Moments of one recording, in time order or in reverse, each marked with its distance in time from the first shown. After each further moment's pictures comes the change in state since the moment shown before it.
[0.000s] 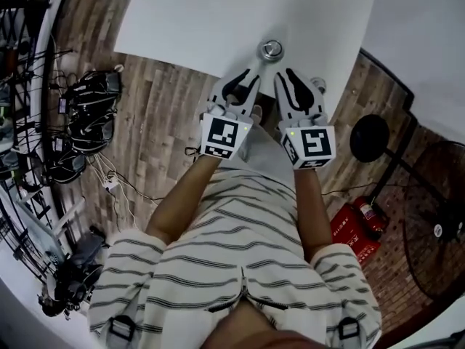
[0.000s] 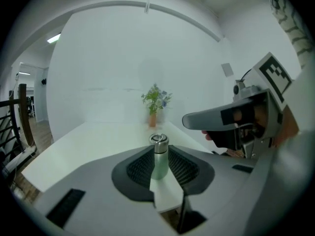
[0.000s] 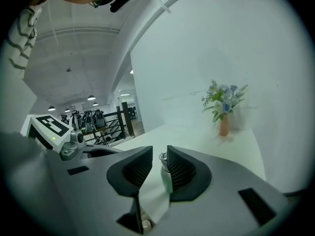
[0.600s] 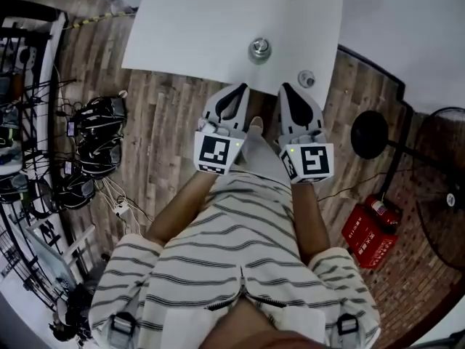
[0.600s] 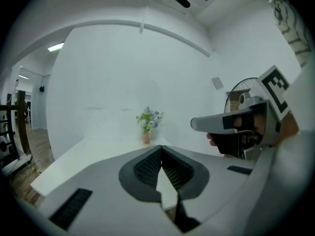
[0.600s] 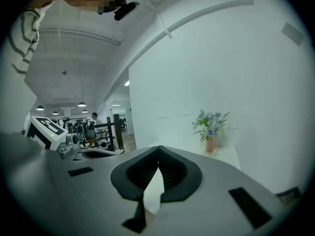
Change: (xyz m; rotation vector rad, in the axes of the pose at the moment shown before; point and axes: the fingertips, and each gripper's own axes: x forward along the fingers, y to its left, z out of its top) left arm -0.079 -0.036 0.057 0.037 -0.152 -0.037; right arm -0.093 0.035 0.049 -0.015 -0.184 -0.137
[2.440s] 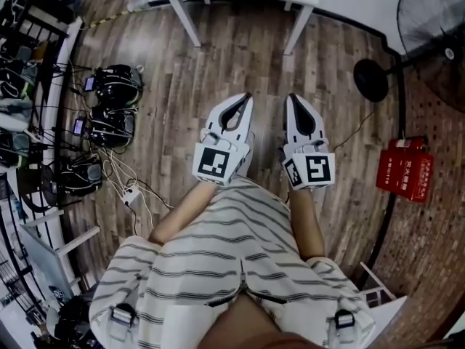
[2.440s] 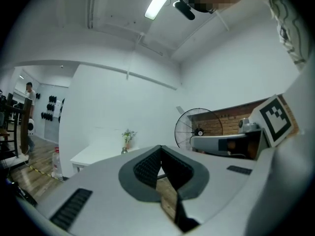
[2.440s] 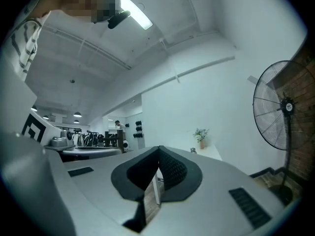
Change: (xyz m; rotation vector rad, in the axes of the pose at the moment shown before) left arm -0.598 -0.202 -0.064 0.012 -0.243 -0.161; right arm -0.464 0.430 -0.081 -0.001 -0.221 -0.164
